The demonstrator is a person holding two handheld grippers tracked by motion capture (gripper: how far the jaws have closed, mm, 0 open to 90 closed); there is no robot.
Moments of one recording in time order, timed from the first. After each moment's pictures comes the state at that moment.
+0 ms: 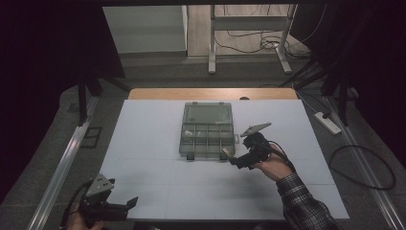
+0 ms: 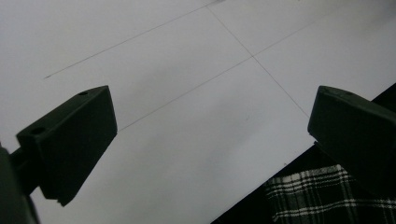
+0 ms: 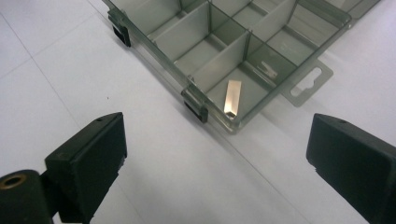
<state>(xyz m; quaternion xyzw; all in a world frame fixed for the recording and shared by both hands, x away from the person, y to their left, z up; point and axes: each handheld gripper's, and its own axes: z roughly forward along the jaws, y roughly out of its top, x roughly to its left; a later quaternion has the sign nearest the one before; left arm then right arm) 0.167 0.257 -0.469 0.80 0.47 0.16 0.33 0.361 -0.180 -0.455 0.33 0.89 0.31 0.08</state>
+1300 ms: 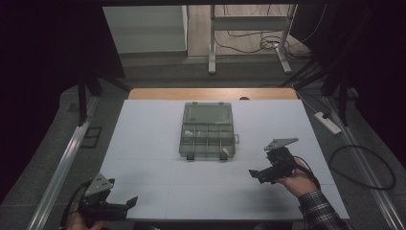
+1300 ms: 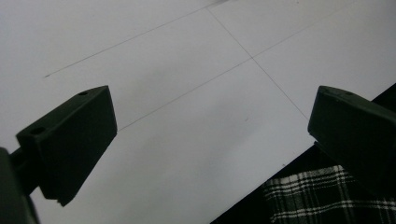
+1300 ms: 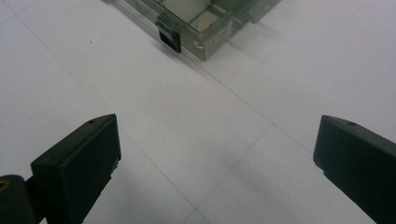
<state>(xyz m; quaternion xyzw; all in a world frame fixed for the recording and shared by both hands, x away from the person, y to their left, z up) 0.167 0.258 -0.469 0.80 0.47 0.16 0.33 0.321 -0.242 -0.459 0.36 0.87 0.31 0.11</state>
